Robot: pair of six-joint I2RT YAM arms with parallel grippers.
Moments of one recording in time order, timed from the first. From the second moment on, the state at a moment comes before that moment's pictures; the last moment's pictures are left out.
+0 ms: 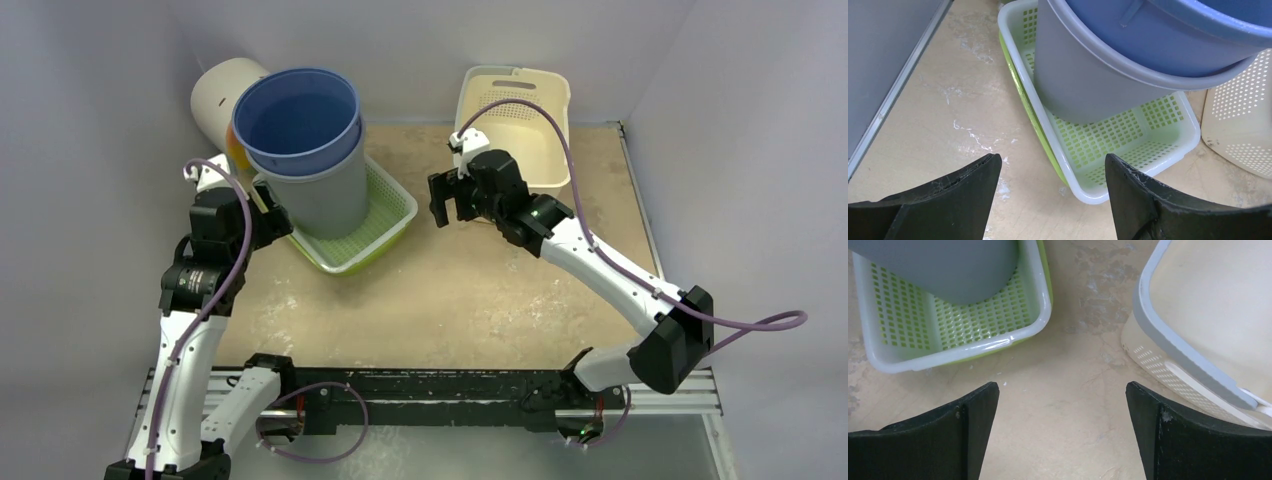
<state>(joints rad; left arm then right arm) -0.11 0.81 1.12 -0.81 -0.25 -0.42 0.70 1.40 1.28 -0.40 0.15 0.16</state>
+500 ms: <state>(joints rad) -0.11 0.78 1.13 -0.81 -0.27 -0.42 0.70 1.39 1.29 -0.44 0.25 0.15</state>
